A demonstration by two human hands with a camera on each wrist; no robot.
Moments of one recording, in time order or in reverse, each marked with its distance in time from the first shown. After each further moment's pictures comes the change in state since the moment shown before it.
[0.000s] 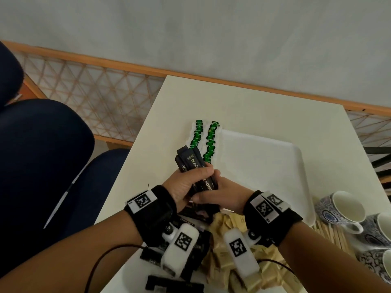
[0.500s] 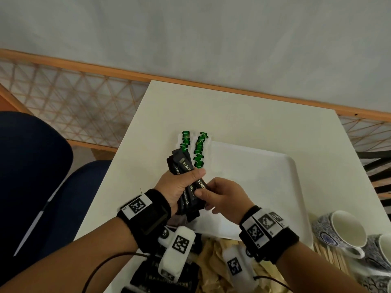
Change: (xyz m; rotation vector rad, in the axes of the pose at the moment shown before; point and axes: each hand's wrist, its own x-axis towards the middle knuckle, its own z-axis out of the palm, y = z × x) left_hand 0.068 0.016 0.002 0.049 0.112 0.016; right_hand 0.022 0.018 -0.046 -0.029 0.423 -0.016
